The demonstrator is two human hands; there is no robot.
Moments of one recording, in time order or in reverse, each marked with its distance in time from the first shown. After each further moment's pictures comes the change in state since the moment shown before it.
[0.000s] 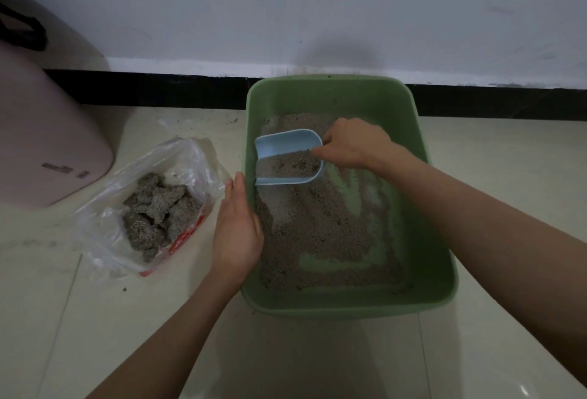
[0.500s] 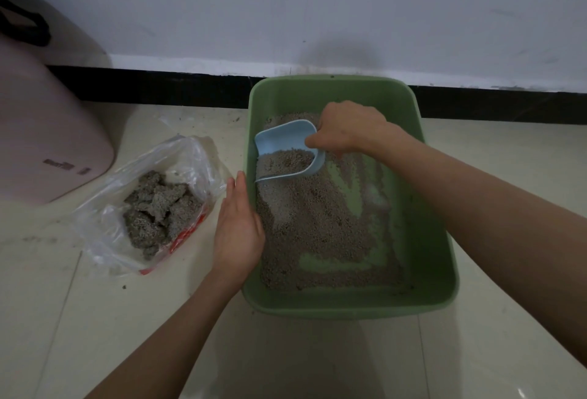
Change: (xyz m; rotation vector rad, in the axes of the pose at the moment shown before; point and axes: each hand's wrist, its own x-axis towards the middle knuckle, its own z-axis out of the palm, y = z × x) left_hand 0.000 0.000 0.001 -0.004 0.006 -0.003; right_hand 0.001 -0.021 -0.023 -0.117 -0.011 -0.042
